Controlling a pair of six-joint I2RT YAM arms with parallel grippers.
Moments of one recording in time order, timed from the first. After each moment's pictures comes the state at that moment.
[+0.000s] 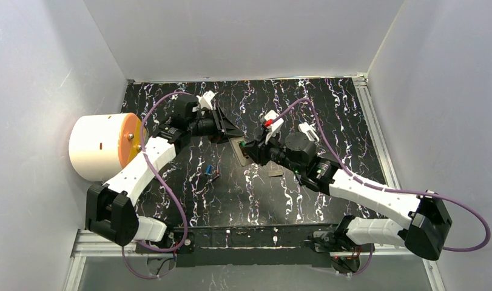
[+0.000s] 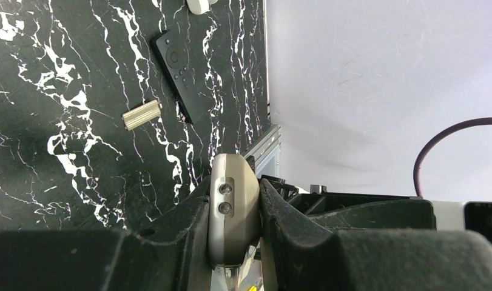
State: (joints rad) left arm -0.41 1.35 1.10 -0.29 0.66 -0.93; right arm 0.96 1.16 0.83 0.19 -0.02 0.19
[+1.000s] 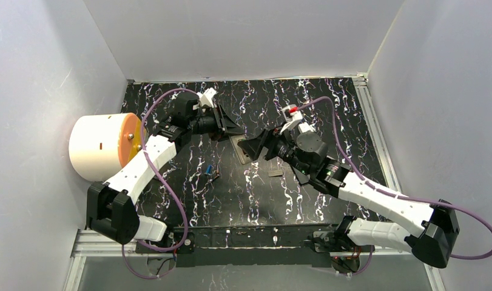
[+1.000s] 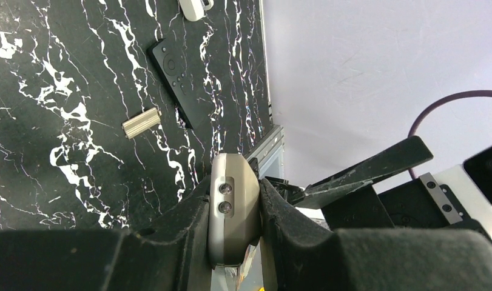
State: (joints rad) left arm -0.41 1.37 1.12 -0.29 0.66 -0.89; right arm 0.96 1.07 0.84 0.17 0.06 0.58
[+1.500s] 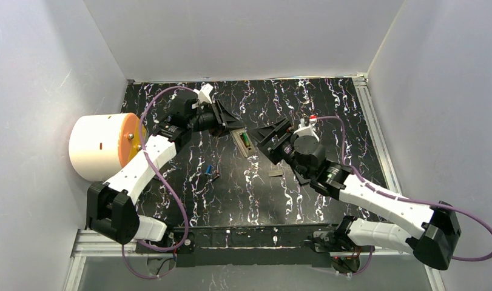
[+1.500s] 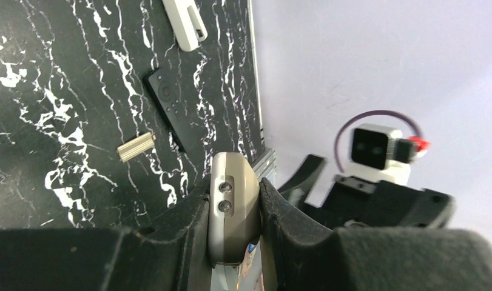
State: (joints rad) left arm -0.41 1.37 1.12 -0.23 0.61 -0.94; right arm 0.96 1.03 0.80 0.08 0.29 1.29
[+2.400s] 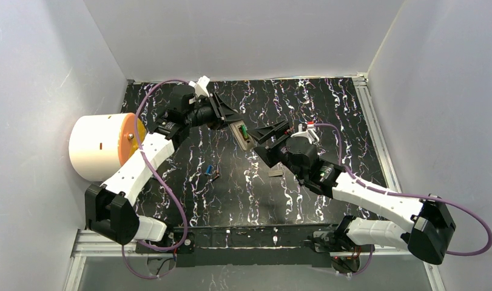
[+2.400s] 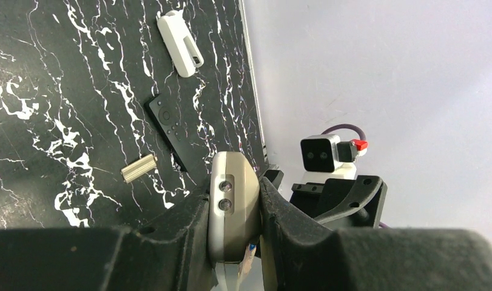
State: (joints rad) left arm -0.40 1.36 1.18 -0.22 0.55 -0.93; right arm 0.95 1.11 0.76 0.09 0.31 1.52
